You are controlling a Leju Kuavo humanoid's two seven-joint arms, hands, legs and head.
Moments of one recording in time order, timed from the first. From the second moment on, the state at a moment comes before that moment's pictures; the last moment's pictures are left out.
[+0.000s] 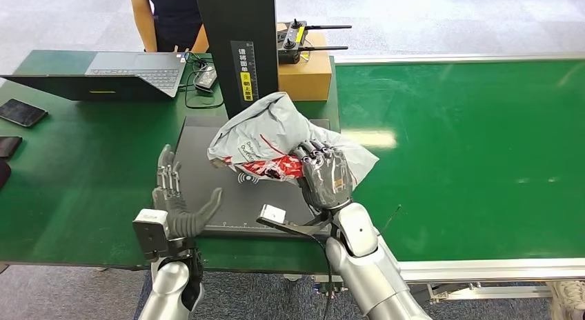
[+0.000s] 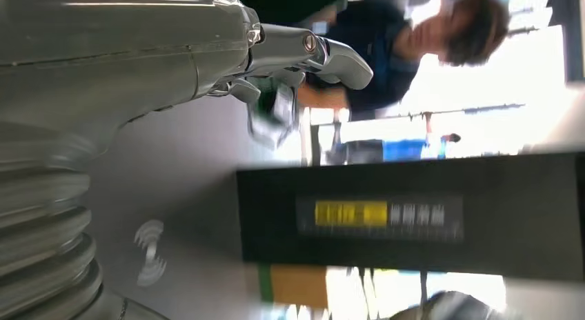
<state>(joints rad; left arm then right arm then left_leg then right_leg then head) -0.12 -0.26 -0.14 -1.13 -0.25 0.42 -0.69 -0.44 0.19 0.32 -1.09 1.41 -0.70 -0.29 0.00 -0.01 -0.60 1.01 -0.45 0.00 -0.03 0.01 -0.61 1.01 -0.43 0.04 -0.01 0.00</state>
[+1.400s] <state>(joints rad) -0.02 -0.23 -0.19 -1.38 -0.21 0.60 -0.70 -0.58 0.23 0.27 -0.66 1.48 -0.69 -0.38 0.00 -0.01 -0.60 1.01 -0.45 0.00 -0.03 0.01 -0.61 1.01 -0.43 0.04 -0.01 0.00</state>
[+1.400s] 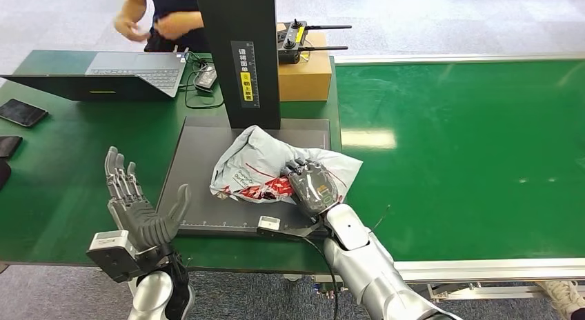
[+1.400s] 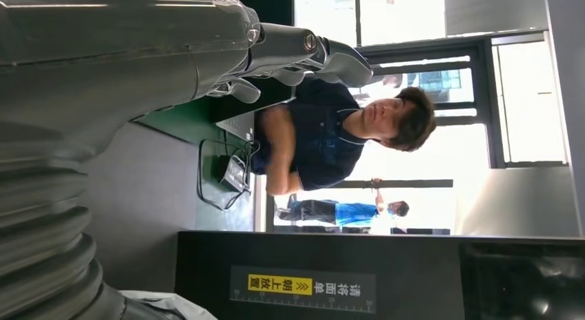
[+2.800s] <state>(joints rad) -0.21 -0.15 -0.41 -1.23 -0.11 0.51 -0.70 -0.55 0.21 0.19 -0.68 1.48 -0.70 -0.36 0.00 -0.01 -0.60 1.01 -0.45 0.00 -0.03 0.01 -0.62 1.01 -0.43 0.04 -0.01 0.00</state>
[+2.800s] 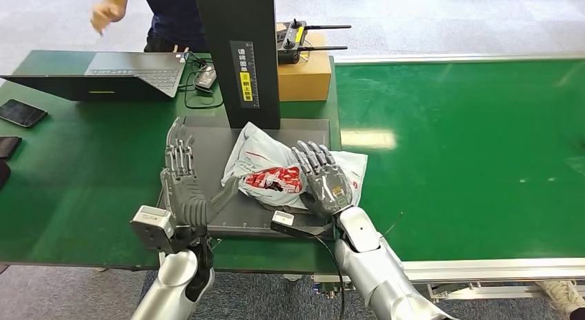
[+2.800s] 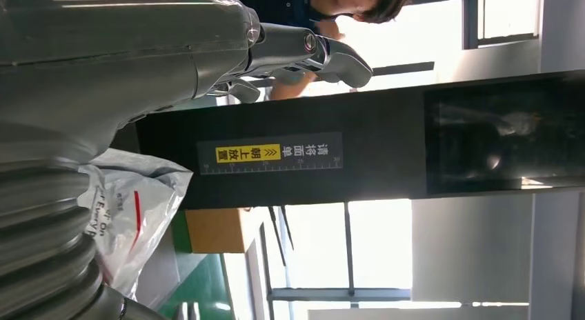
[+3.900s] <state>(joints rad) -0.02 -0.20 -0.24 -1.33 -0.33 0.44 -0.70 -0.37 0.16 0.39 -1.27 0.31 -0.59 -0.70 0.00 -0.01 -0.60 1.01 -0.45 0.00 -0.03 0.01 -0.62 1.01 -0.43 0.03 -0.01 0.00</state>
